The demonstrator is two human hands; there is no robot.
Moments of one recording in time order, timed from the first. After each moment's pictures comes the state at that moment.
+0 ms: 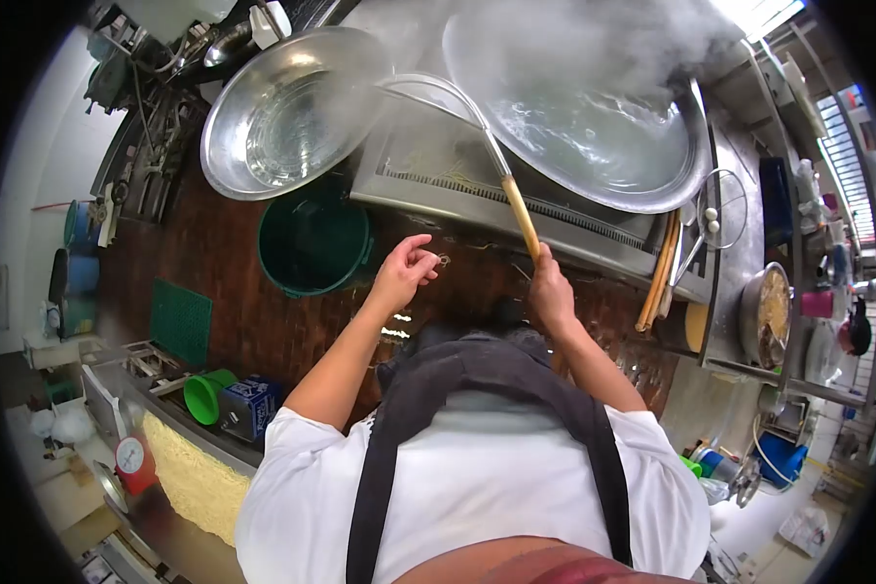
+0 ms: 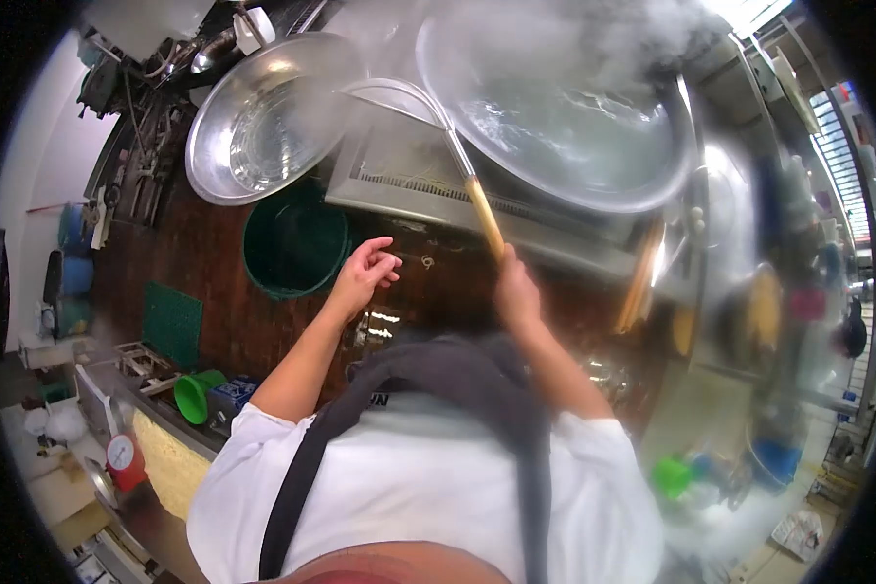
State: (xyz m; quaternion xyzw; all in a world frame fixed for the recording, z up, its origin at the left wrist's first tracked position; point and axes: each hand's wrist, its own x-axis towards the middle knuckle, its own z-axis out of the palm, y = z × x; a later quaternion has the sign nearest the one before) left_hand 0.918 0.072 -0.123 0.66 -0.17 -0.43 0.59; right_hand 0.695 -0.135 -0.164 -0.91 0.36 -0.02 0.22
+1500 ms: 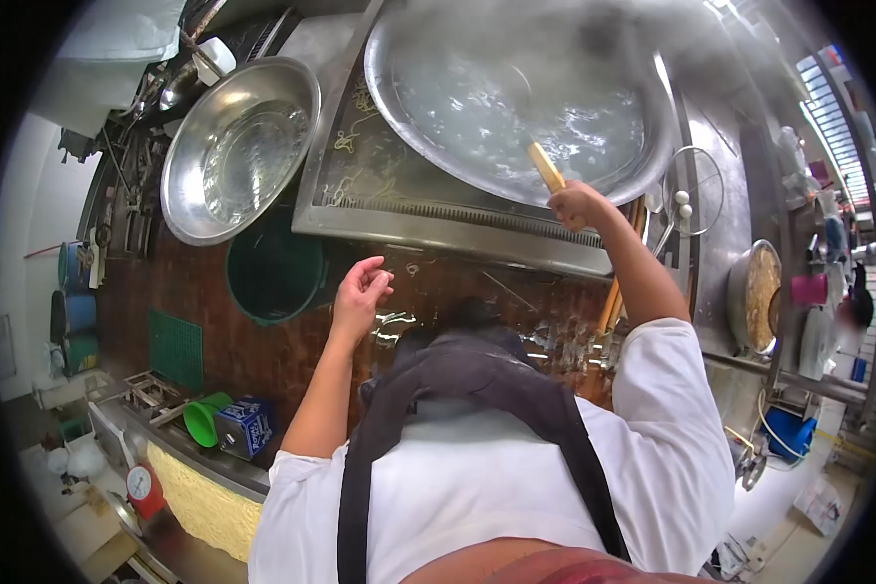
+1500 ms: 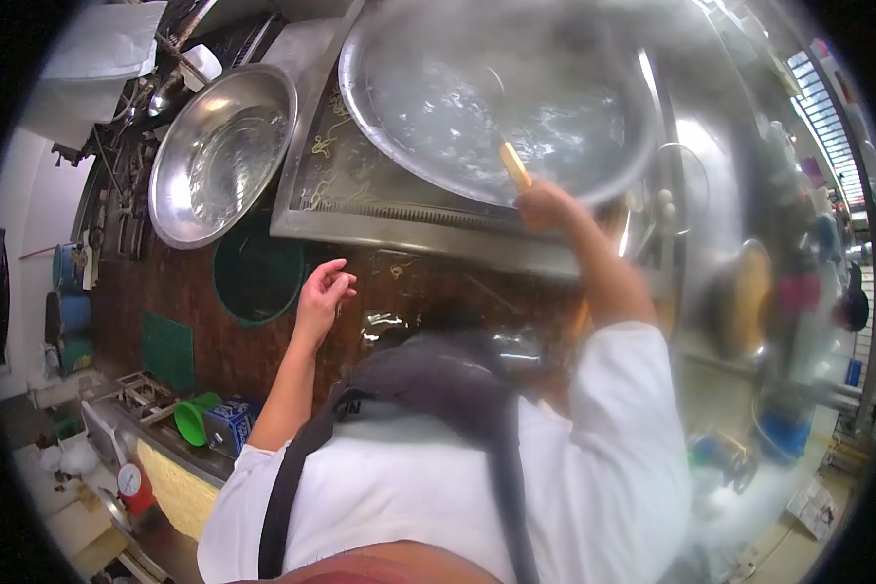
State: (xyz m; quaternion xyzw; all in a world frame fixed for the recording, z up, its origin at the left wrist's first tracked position) left_hand 0.875 -0.005 -0.122 0.68 -0.11 -0.39 0.61; right_hand 0.706 -0.466 -0.162 -0.70 0.48 0.20 0.49
